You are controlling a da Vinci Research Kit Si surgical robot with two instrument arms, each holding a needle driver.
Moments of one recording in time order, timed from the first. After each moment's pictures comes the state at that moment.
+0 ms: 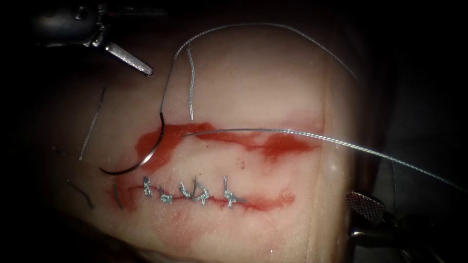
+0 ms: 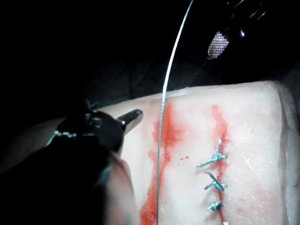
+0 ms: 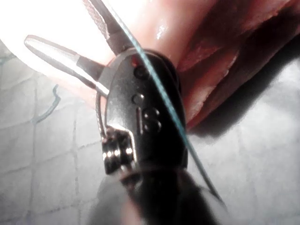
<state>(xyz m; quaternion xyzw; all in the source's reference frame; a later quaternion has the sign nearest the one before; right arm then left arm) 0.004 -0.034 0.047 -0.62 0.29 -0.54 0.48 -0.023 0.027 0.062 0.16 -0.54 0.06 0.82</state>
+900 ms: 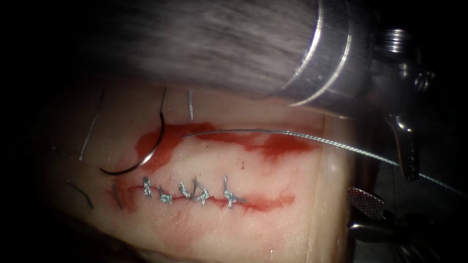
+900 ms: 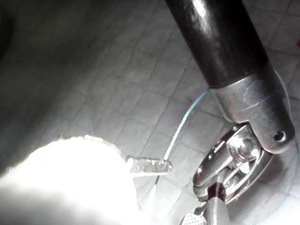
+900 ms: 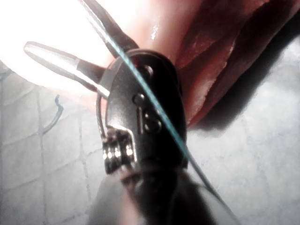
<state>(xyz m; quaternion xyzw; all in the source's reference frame) 0.005 -0.034 0.047 -0.61 0.31 -0.52 0.51 -0.051 0.022 0.060 0.38 -0.40 0.18 0.81</state>
